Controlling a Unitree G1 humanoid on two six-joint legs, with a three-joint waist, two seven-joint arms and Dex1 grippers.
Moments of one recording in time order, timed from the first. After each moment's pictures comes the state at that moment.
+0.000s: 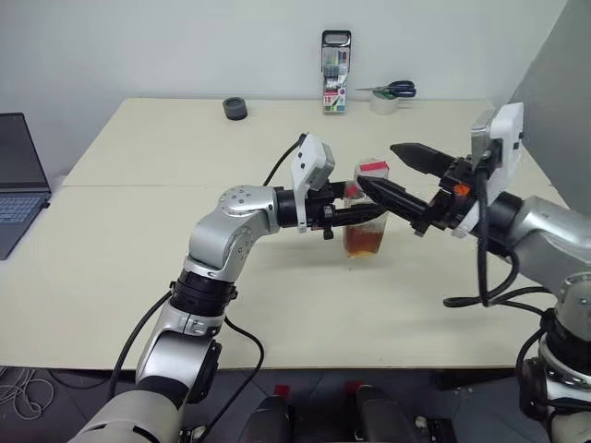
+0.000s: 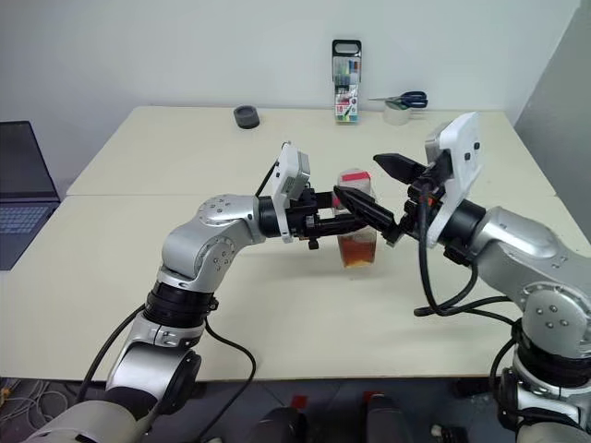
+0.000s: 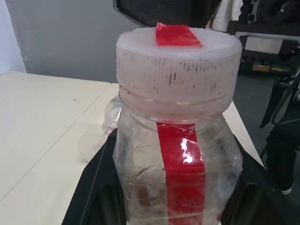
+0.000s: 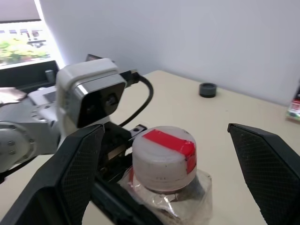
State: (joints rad) left arm -0.81 0.28 -0.16 0.04 -0.44 0.55 -0.99; right arm -0.60 -0.53 -0.23 -0.70 0.95 1.07 0.20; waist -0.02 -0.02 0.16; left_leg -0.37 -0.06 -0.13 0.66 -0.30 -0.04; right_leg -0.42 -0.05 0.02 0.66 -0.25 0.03
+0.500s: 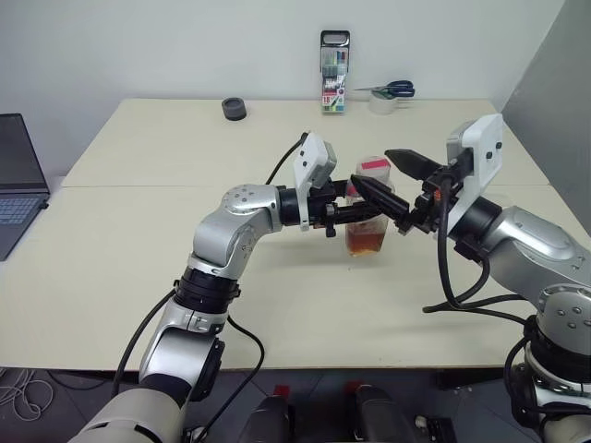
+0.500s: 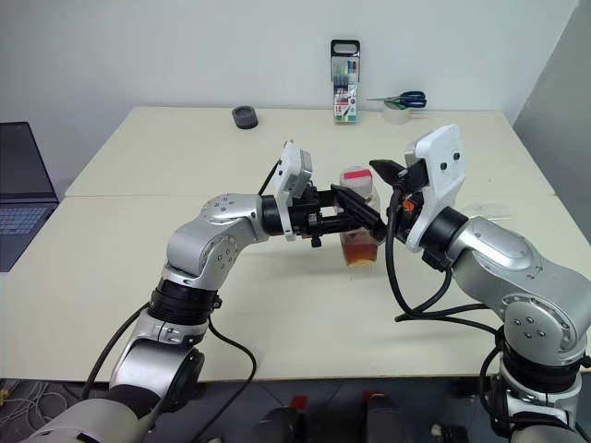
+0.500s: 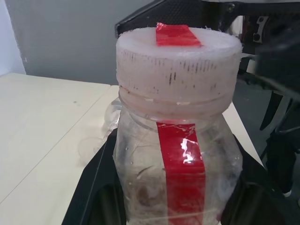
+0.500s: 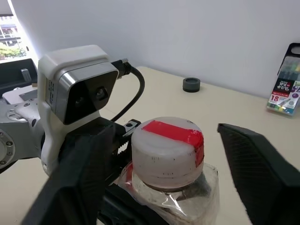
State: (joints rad) left arm -0.82 0.27 -0.16 0.06 -0.44 0.54 -0.99; right arm -0.58 -0.50 -0.17 -0.72 0.93 1.05 0.13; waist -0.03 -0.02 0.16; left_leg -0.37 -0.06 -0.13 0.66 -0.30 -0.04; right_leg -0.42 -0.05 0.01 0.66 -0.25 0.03
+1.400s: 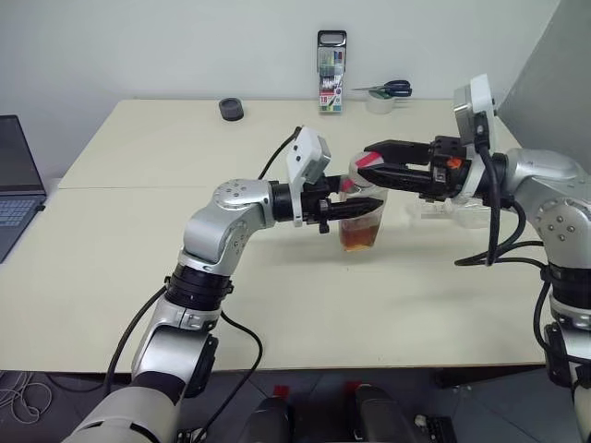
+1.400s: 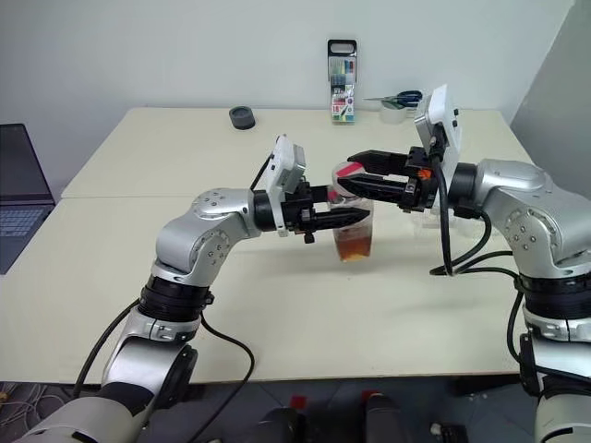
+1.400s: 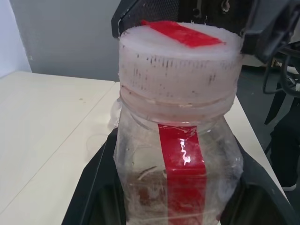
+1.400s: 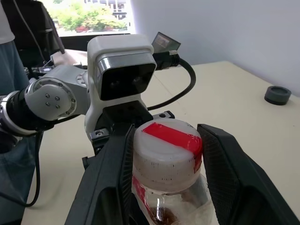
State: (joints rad) left arm -0.83 0.31 -0.15 0.04 -0.44 0.56 -0.99; right arm -0.86 -0.71 0.02 -0.14 0.74 0.75 0.98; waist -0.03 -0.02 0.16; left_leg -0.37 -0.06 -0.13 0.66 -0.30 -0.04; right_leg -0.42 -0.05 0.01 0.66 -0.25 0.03
